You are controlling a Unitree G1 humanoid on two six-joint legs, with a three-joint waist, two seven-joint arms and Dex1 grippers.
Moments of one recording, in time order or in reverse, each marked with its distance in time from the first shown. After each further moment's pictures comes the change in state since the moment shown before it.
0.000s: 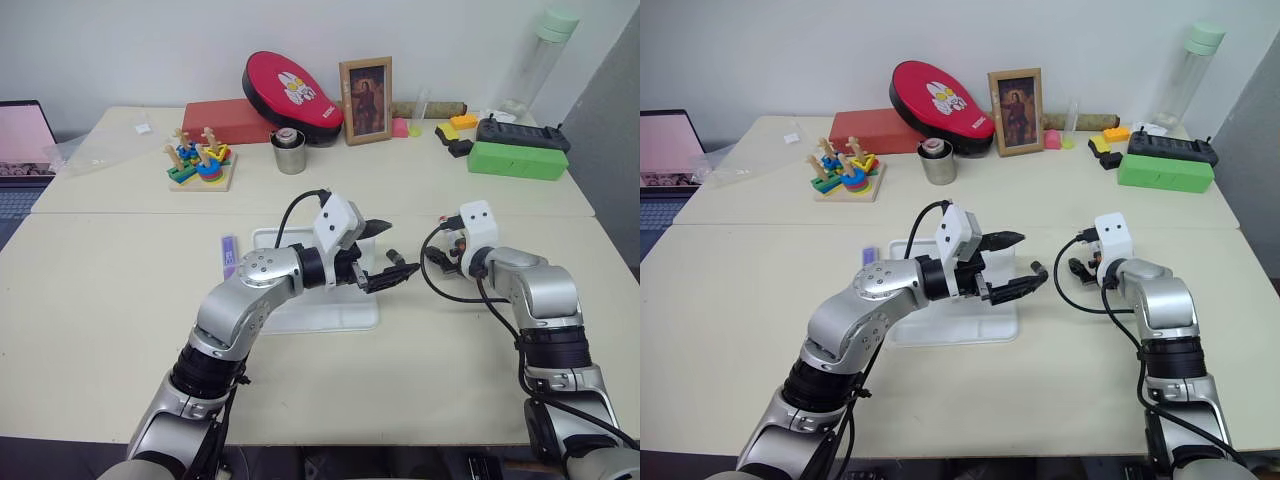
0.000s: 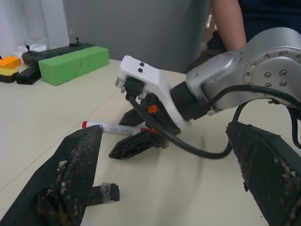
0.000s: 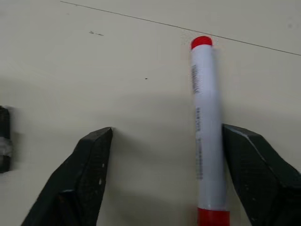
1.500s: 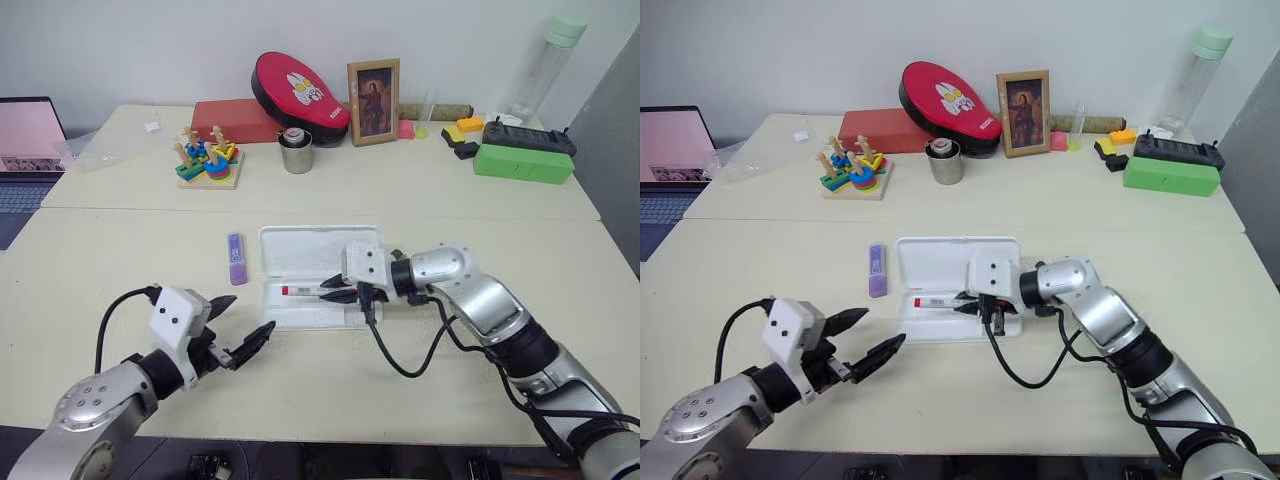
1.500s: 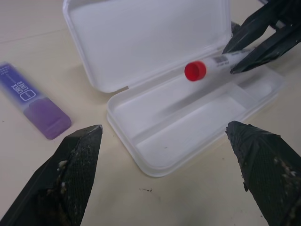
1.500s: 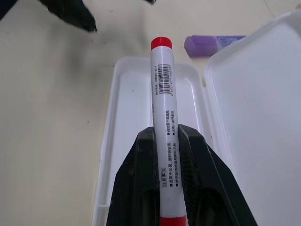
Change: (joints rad) left arm 0.862 0.263 0.605 -0.481 -0.131 0.105 0.123; right arm -0.095 -0.042 0.546 -0.060 -0.024 -0.665 0.667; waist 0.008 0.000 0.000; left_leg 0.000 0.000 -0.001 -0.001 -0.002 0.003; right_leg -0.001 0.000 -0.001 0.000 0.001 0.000
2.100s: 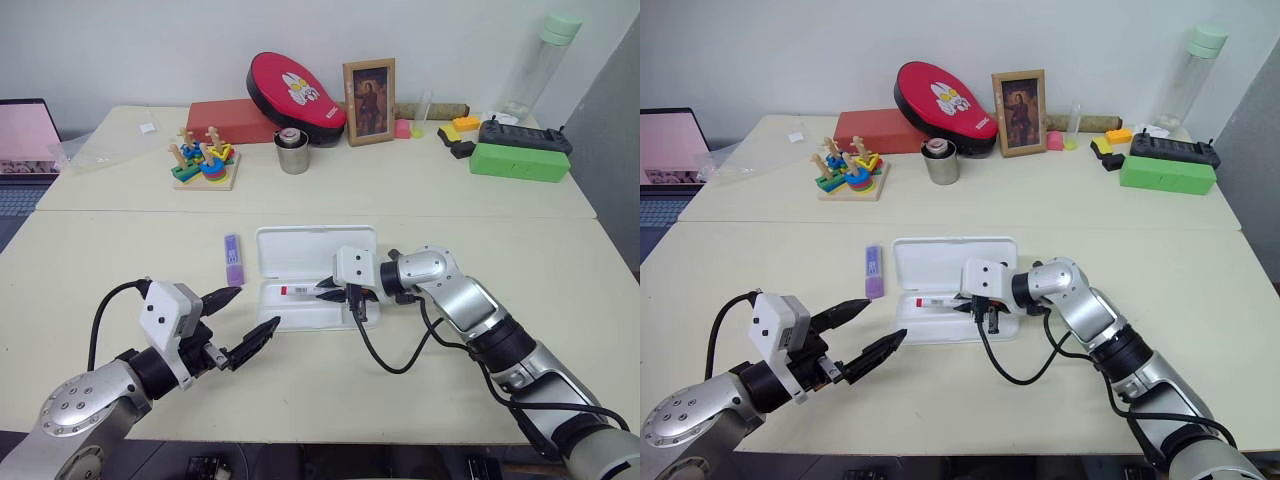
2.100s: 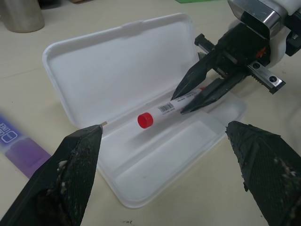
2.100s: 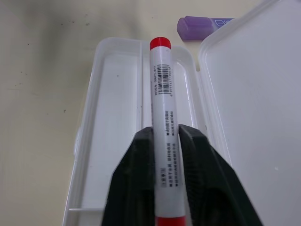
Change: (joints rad) left arm -0.009 0.020 0.032 -0.043 -0.090 -0.036 -0.016; right arm -0.021 0.065 -0.002 0.126 -0.072 -0.078 0.002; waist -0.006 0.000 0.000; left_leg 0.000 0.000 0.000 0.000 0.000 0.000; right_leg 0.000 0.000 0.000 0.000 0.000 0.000
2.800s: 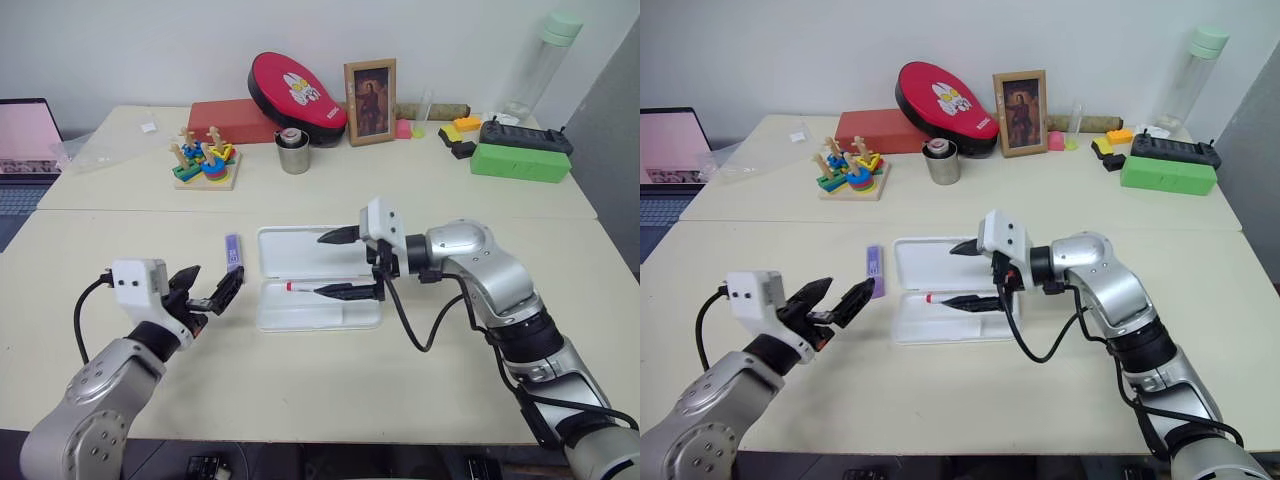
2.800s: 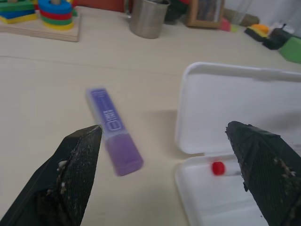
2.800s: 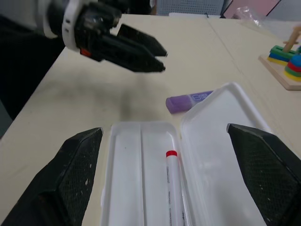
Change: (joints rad) left arm -0.206 -0.172 0.006 0.211 -0.047 0.111 0.437; right arm -0.028 -0.024 -0.226 -0.200 0.275 0.243 0.072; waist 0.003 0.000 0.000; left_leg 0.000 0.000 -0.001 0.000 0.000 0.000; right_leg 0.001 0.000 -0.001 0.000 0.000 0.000
